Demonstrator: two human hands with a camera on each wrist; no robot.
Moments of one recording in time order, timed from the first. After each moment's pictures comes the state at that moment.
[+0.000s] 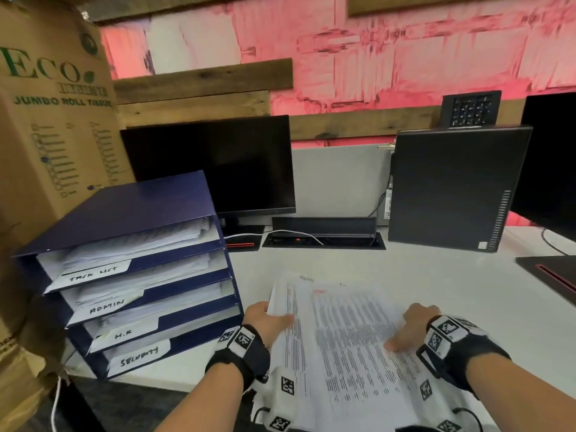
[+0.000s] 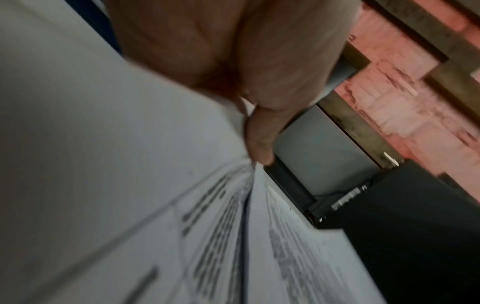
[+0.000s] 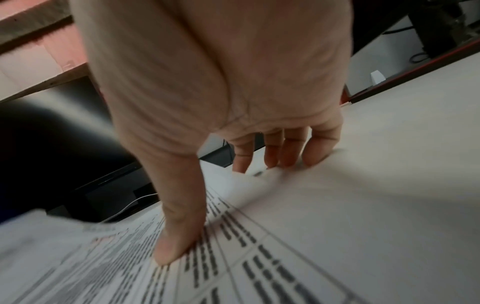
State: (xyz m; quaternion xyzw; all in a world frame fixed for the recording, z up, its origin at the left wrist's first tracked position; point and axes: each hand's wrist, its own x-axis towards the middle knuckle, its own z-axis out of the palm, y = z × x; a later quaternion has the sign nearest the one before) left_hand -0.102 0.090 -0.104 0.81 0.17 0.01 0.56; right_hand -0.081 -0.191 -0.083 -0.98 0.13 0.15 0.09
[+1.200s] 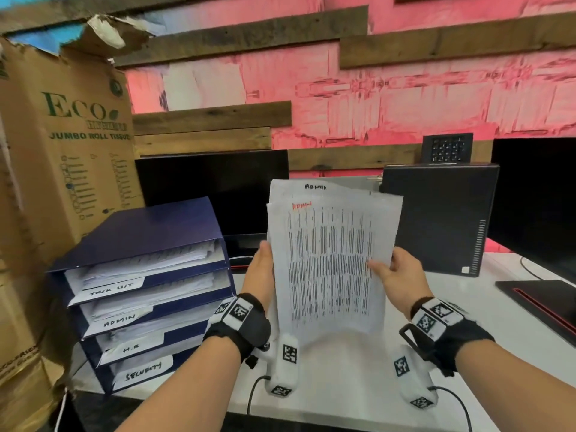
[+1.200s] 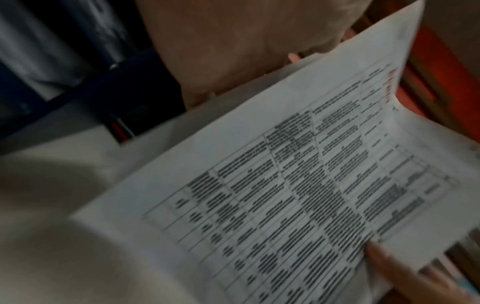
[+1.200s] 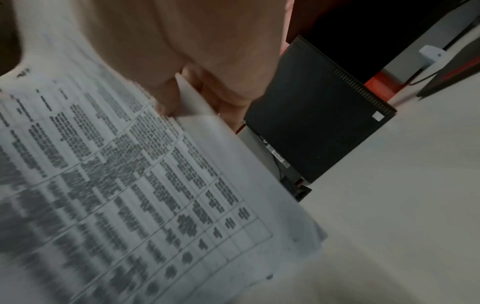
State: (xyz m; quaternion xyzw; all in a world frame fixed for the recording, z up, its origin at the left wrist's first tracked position) left_hand -0.130 0.065 0.024 0.68 0.00 0.15 0.72; right_hand -0.102 -0.171 0.014 -0.76 -0.07 -0.20 0.62
